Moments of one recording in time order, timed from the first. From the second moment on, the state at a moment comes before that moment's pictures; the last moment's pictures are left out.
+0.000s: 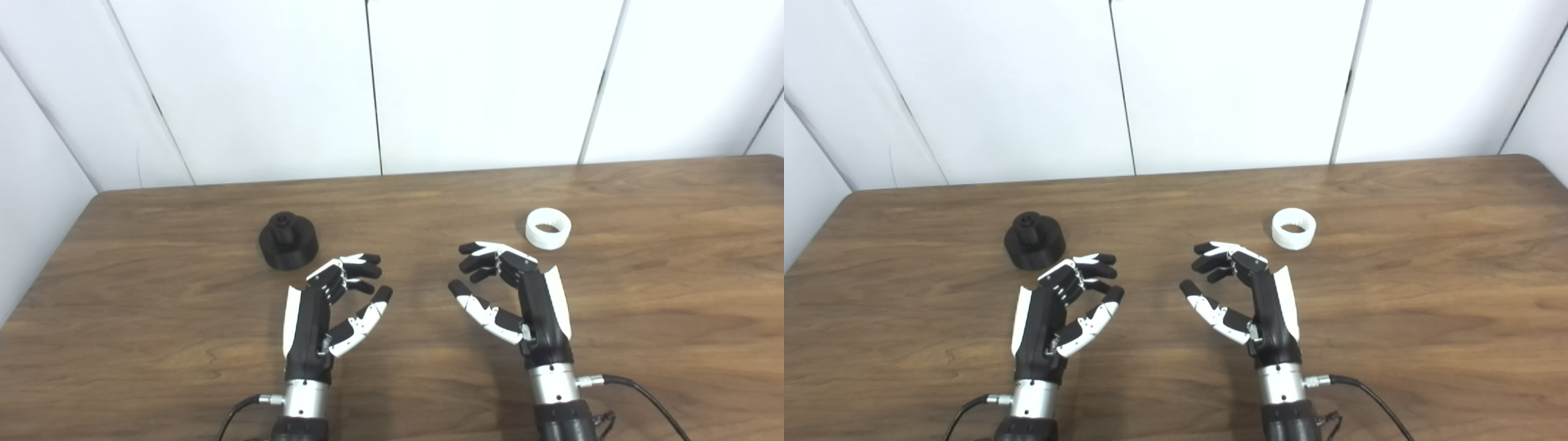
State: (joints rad) left arm 0.02 -0.09 -0.10 -0.03 0.19 -0.33 0.11; right arm -0.01 0.08 0.14 -0.04 -0.36 -0.30 -0.19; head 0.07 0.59
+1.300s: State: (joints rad) left arm 0.01 -0.12 -0.11 0.01 0.27 -0.34 0.15; right arm -0.03 0.04 0.13 -0.02 -0.30 -0.37 -0.18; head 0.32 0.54
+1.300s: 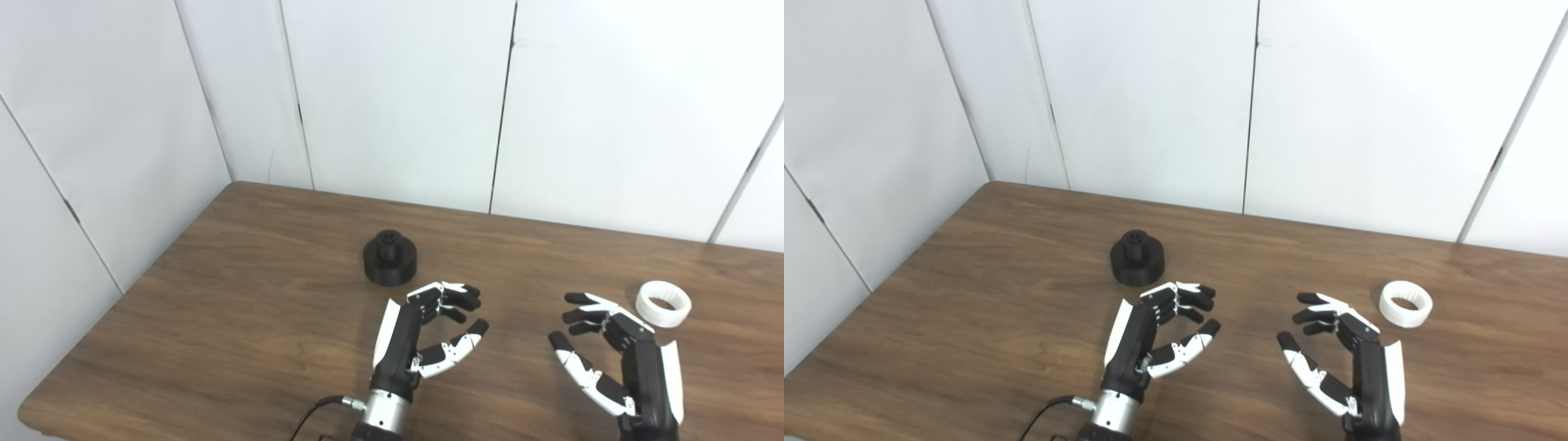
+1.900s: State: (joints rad) left arm 0.04 -0.02 -0.09 -0.20 0.62 0.05 0.11; right arm -0.04 0.04 0.11 -0.01 -0.29 -0.41 -0.18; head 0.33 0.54
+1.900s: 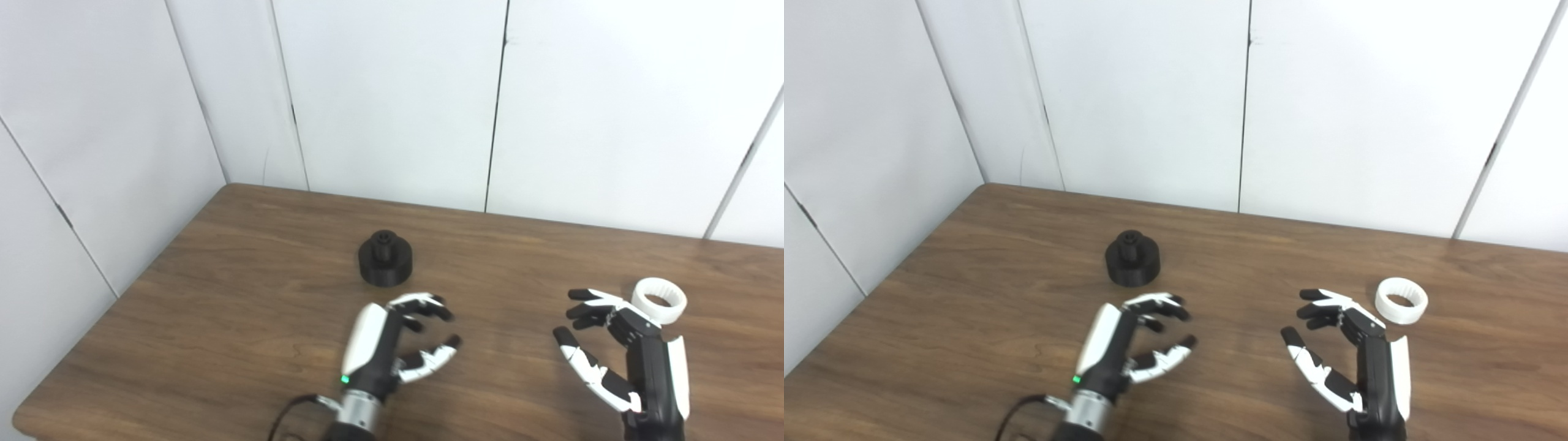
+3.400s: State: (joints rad) left arm -0.22 0.26 -0.07 -0.15 0.90 0.39 0.00; right arm -0.05 0.02 0.11 0.00 -0.26 -0.40 -0.16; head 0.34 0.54
